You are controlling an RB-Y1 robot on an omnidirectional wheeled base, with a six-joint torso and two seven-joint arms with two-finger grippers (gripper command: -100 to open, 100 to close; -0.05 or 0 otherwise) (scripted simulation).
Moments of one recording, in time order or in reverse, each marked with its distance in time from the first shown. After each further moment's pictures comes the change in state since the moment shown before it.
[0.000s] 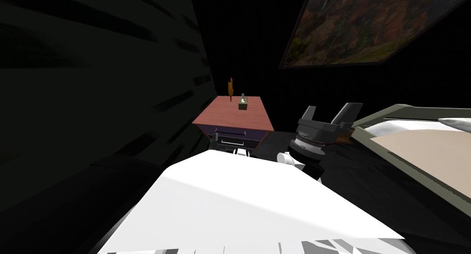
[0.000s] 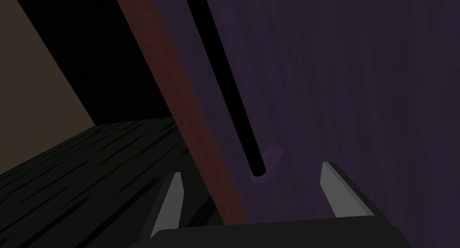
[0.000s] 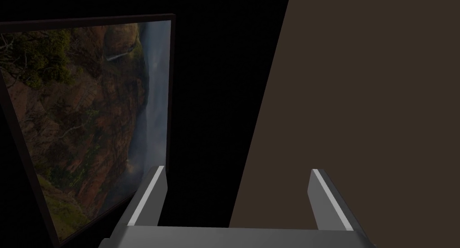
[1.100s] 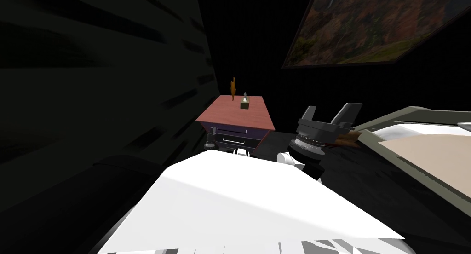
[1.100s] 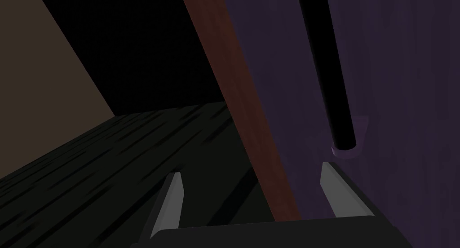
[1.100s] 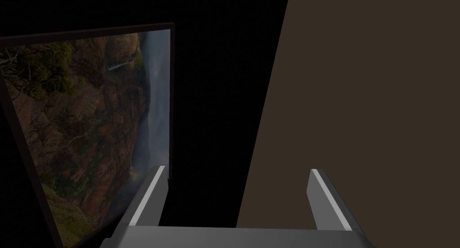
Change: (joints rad) left arm 0.048 0.051 0.016 -0.304 0.017 0.187 0.036; right arm 0.000 0.000 0.000 0.000 0.000 0.000 0.000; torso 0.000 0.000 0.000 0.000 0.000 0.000
